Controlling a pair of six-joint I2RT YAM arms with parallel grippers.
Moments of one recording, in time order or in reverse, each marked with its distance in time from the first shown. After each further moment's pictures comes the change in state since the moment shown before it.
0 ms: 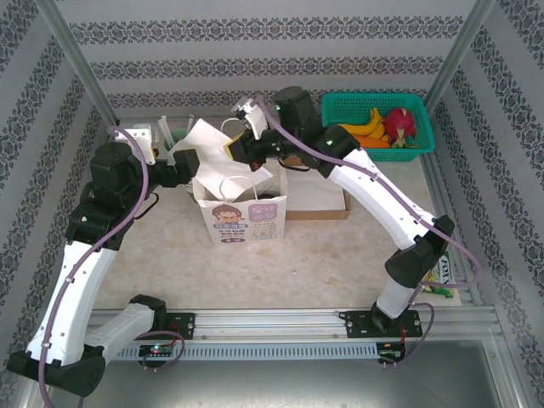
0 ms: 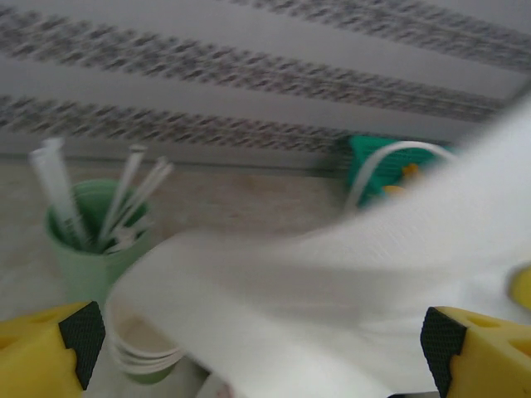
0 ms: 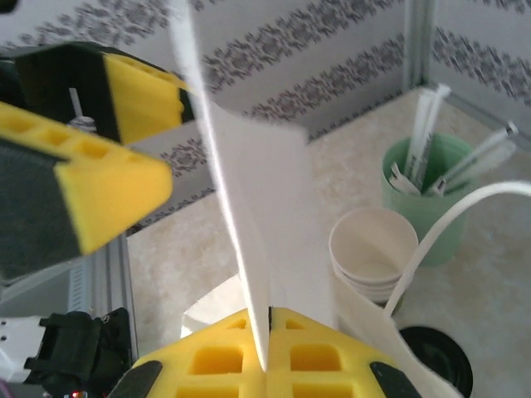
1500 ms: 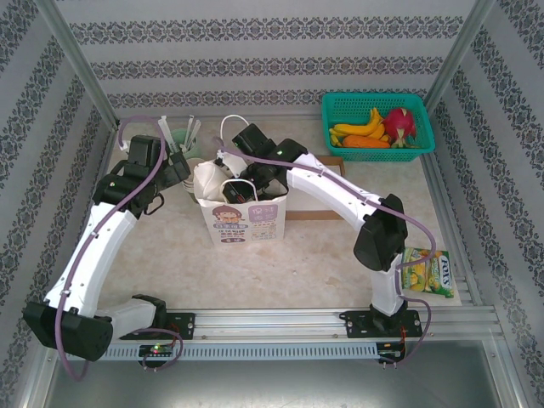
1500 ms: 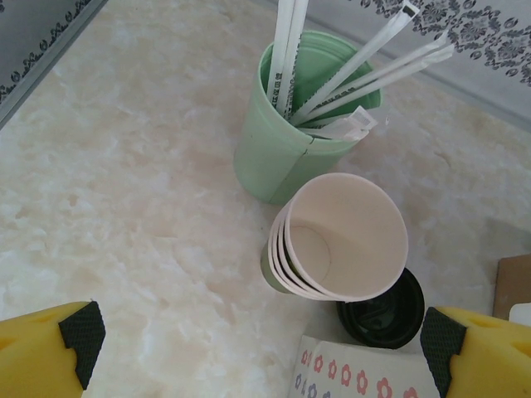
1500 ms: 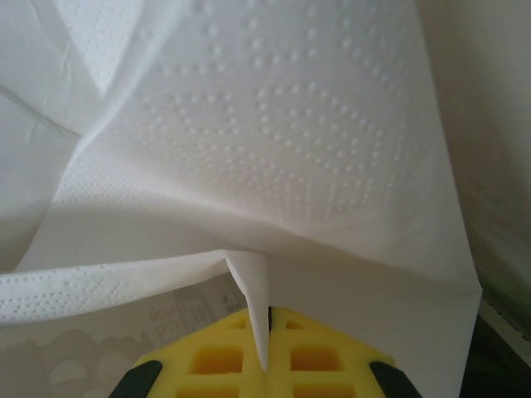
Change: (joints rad) left arm 0.000 0.226 0.021 -0.251 -0.351 -0.293; right arm 0.073 0.246 -0.001 -0.271 0.070 -0.018
